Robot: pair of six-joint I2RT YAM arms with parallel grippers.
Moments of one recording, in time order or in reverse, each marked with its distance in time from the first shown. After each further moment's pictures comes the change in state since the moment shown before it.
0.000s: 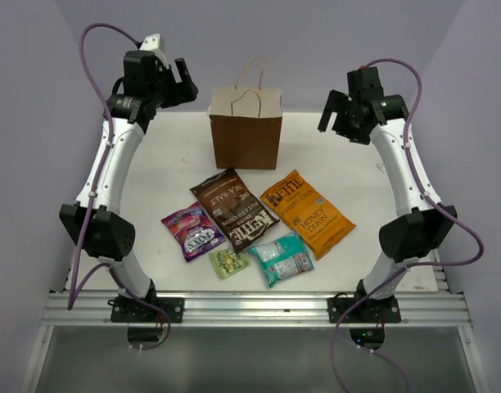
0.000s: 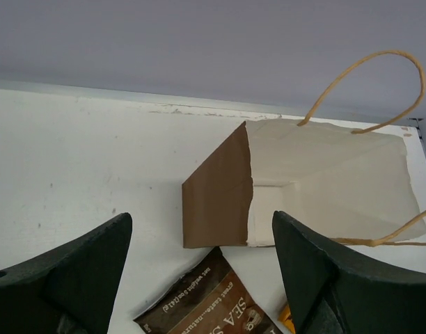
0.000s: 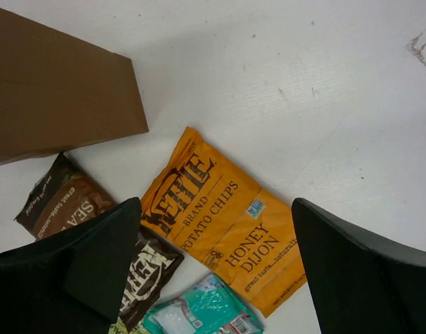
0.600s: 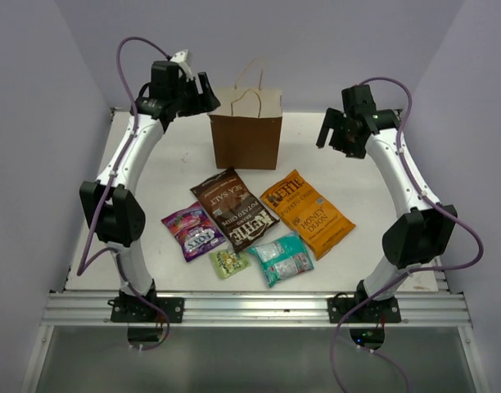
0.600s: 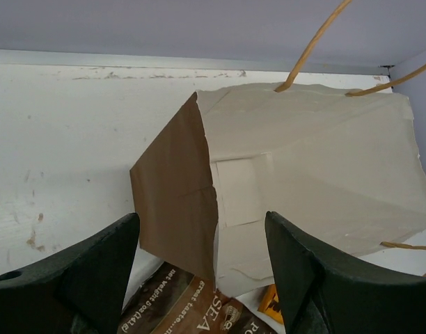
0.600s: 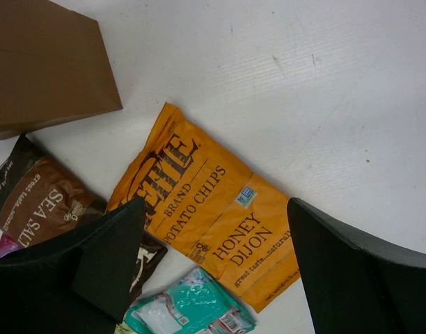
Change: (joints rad) left arm -0.036 0.140 -0.047 0.111 0.182 -0.040; right arm 0.000 -0.074 -0.257 0.115 -0.016 -0.001
